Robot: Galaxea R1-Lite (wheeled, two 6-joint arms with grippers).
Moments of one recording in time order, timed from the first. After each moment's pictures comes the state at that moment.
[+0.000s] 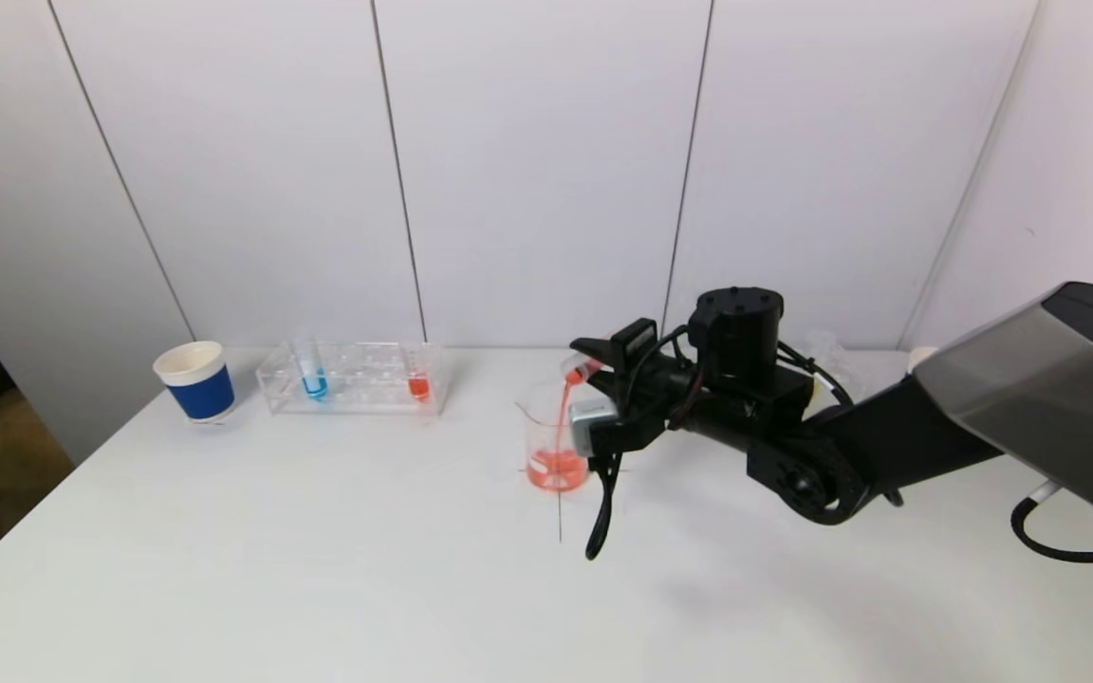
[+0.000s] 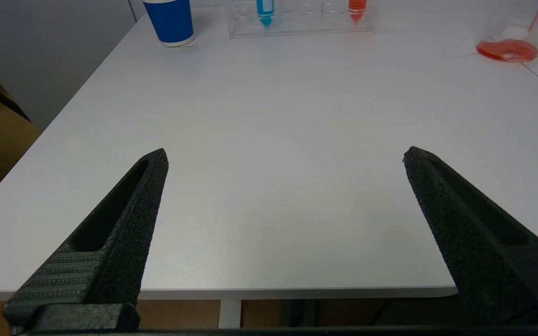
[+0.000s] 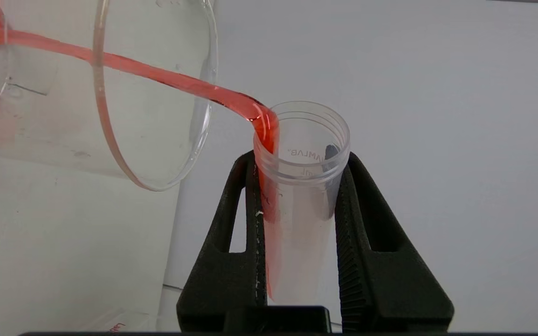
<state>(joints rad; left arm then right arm) 0.00 0.00 -0.06 0.15 0.00 0.04 0.54 2.18 -1.11 -0.88 0.20 -1.61</state>
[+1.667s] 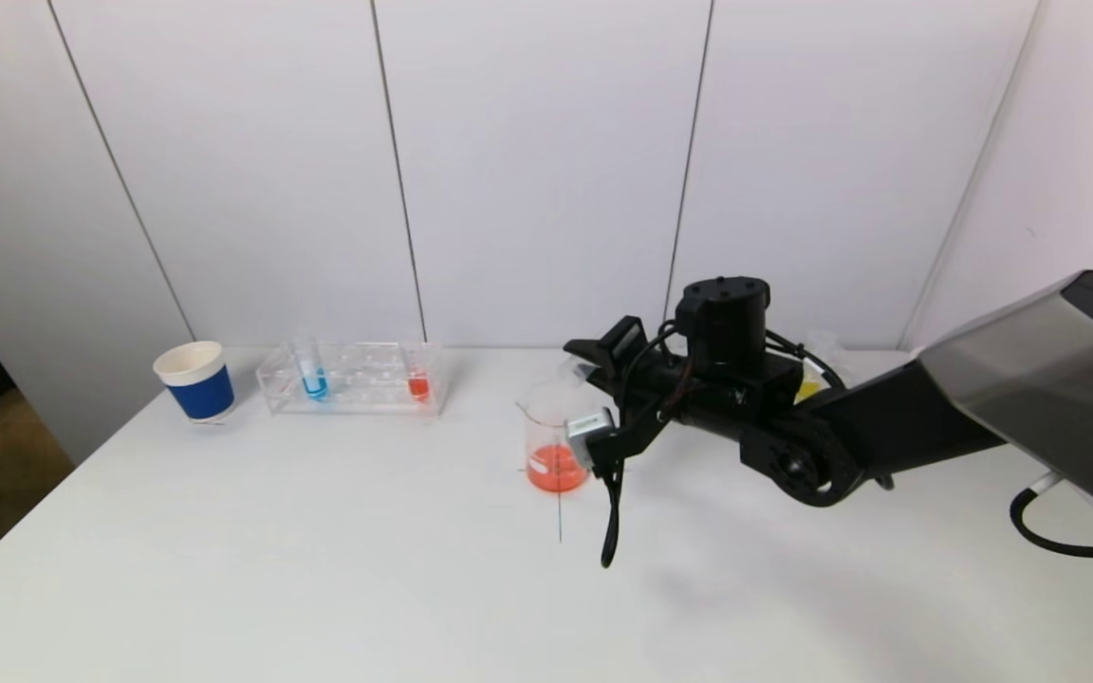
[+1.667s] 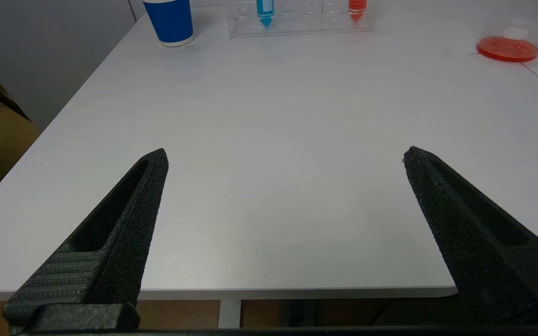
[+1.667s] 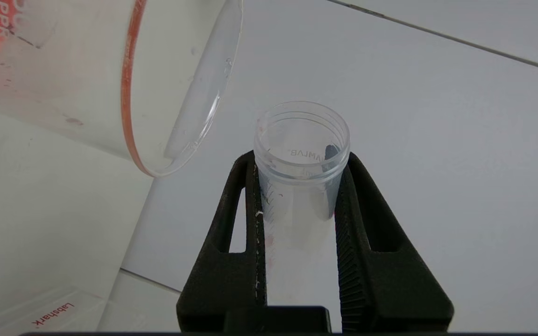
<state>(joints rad) 0.00 0.00 -0.06 0.15 0.00 0.04 0.55 2.17 -1.17 -0.75 0.20 -1.82</state>
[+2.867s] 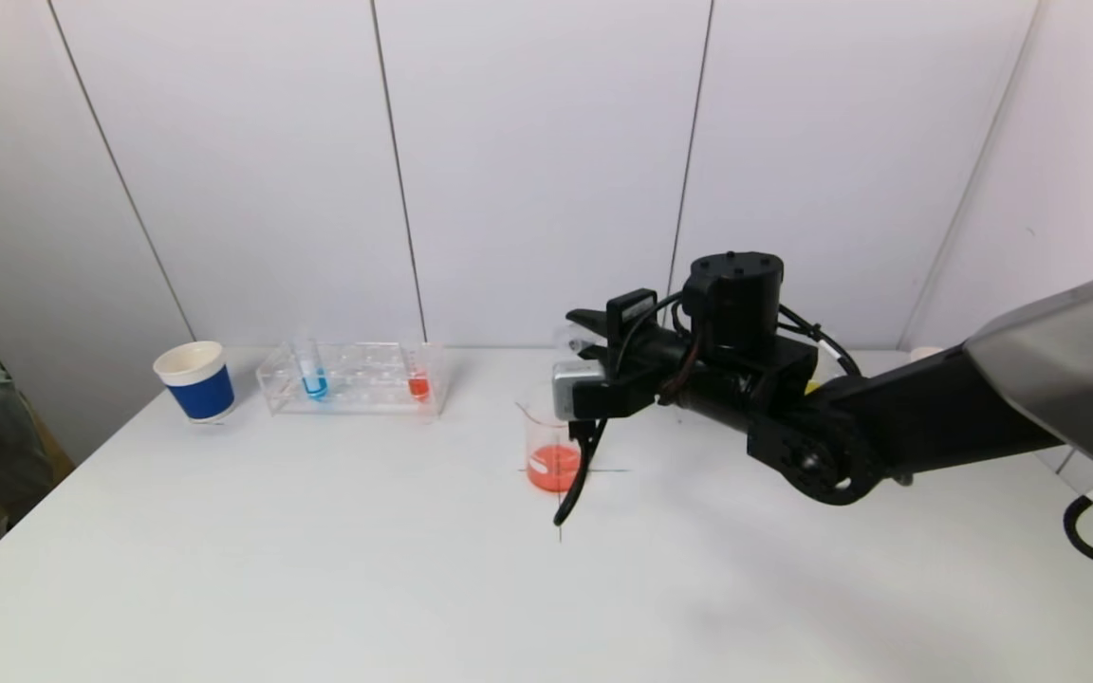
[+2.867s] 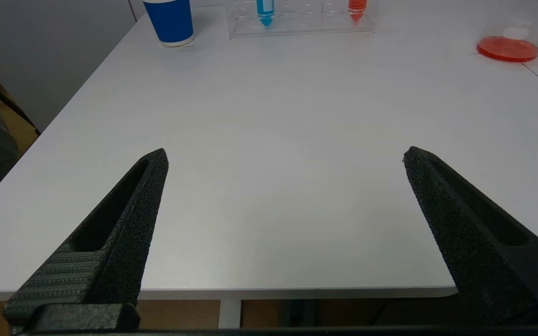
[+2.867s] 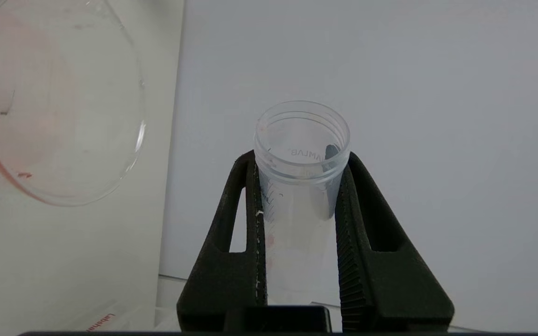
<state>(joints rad) 0.00 0.00 -0.06 0.15 0.00 0.04 0.58 2.11 -1.17 -0.77 0.10 -1.50</state>
